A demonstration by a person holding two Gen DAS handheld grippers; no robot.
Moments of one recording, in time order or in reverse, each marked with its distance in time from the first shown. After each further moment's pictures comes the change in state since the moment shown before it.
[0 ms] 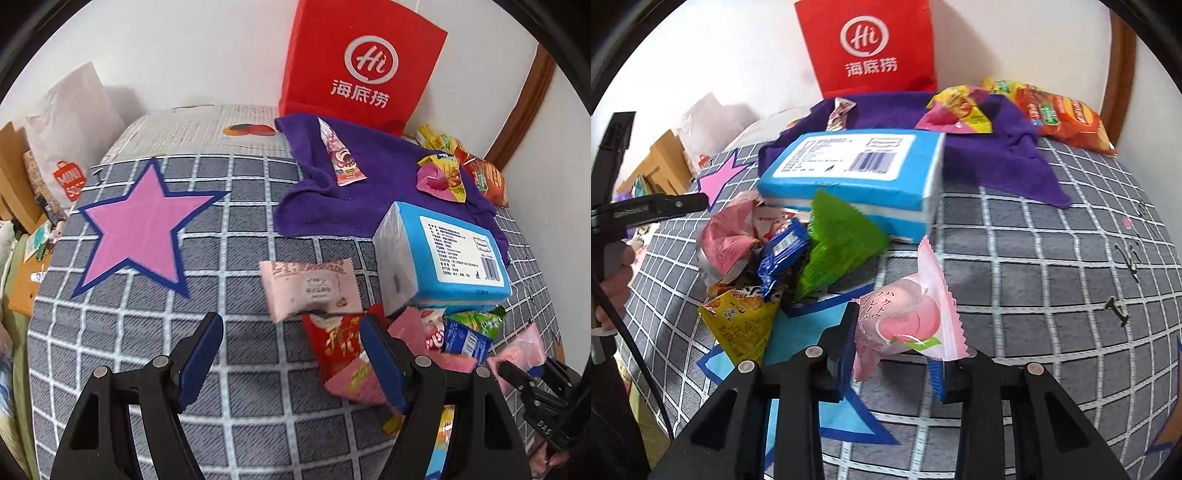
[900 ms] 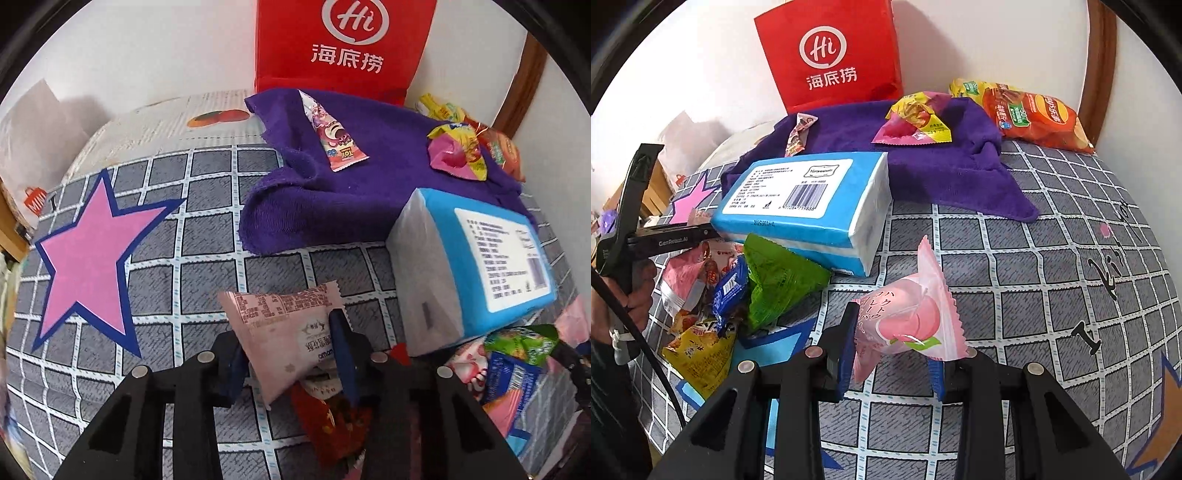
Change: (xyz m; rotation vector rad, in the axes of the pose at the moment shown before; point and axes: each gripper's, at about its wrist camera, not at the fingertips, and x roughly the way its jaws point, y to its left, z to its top) left arm 0.056 -0.018 0.021 0.089 0.040 0.023; right arm 0.009 -0.034 0.024 0.047 -0.010 -0.049
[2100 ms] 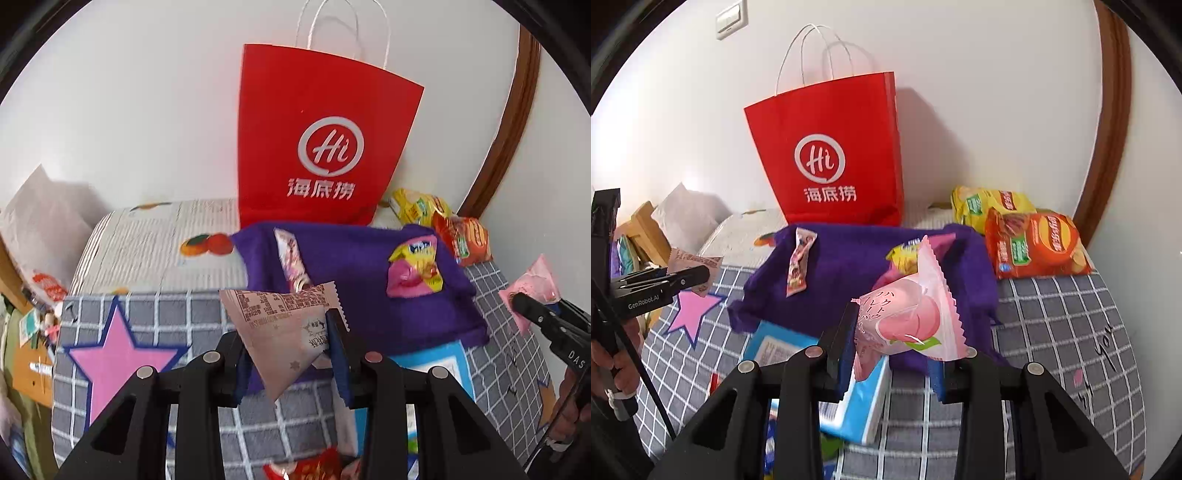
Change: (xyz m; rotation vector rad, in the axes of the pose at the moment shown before) left arm -0.073 -0.017 0.106 0.010 -0.198 -0.056; right arm -0.034 0.004 0.143 -0.018 -0.198 -0.013
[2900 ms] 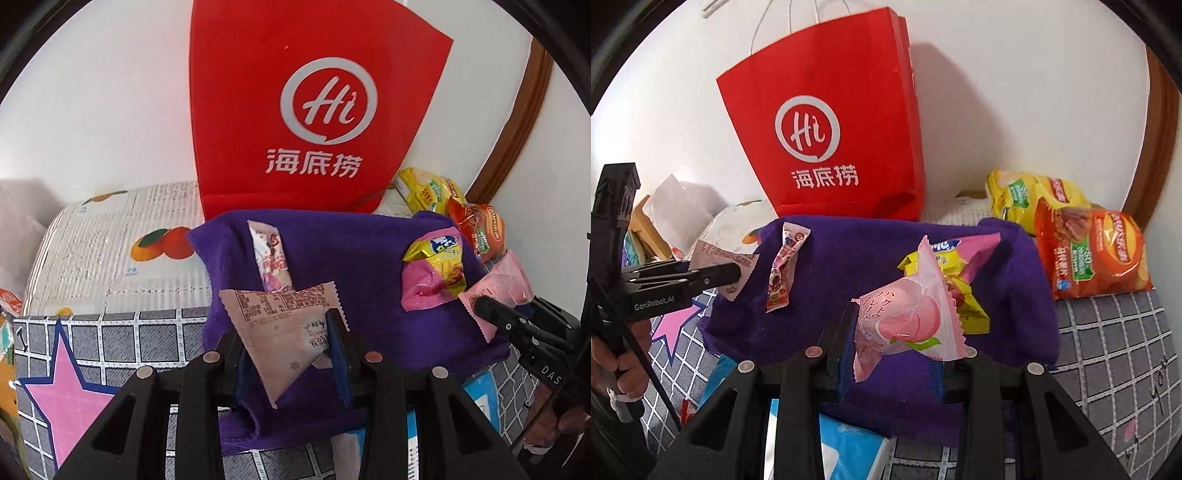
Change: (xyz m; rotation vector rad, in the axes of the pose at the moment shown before) left arm 0.088 -0.007 0.013 0.014 0.088 -0.041; right arm 0.102 -0.006 0.009 -0.018 0.044 0.093
